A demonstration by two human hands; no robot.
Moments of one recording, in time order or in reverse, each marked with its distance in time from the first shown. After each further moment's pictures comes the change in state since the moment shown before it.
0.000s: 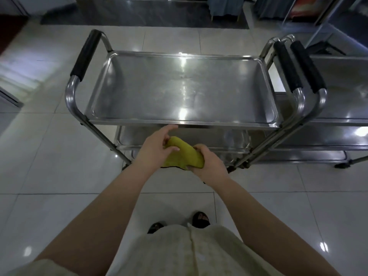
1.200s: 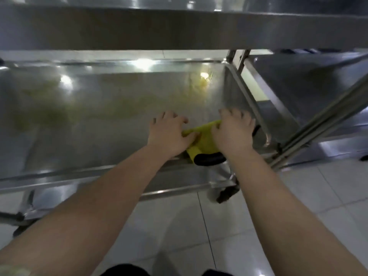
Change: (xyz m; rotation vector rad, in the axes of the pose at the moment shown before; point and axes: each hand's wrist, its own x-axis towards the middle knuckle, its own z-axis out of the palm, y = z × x) left_hand 0.290 -0.248 0.398 0.559 -0.007 0.269; right_hand 0.270 0.378 0.075 -0.688 0.423 0.382
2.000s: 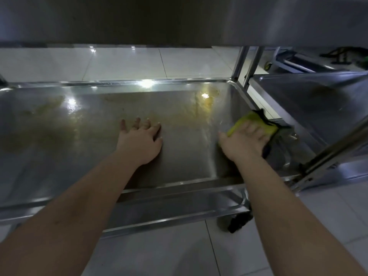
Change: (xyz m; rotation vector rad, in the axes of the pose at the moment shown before) left_hand 0.036 -0.097 -0.004 0.365 -0.146 -0.081; right_hand 0.068 0.001 0.046 -0.020 -0.142 0.252
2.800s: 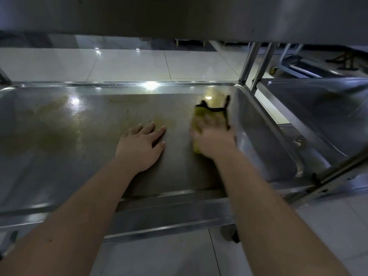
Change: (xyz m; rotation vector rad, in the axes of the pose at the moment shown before) left_hand 0.000 -0.014 0.009 -0.162 0.063 0.018; right_hand 0.006 -0.072 0.013 0.023 0.052 -0.468
